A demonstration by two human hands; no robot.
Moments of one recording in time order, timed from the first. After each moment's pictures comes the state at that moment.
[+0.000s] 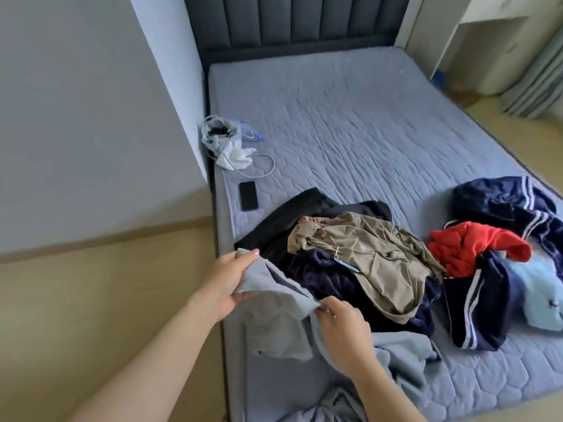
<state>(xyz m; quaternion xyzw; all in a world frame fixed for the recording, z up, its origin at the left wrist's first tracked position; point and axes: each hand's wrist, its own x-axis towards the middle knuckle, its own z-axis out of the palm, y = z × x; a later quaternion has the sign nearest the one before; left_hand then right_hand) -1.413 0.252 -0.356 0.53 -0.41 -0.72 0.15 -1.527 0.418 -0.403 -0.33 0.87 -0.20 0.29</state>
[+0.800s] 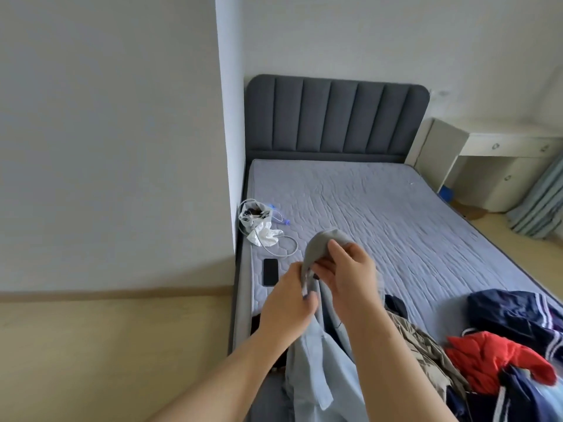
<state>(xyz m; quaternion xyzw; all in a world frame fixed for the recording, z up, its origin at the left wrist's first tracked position) -1.423 0.258 -0.254 0.42 -0.78 -0.37 0.27 -1.507 0.295 -0.197 -0.16 0.56 -0.73 0.36</state>
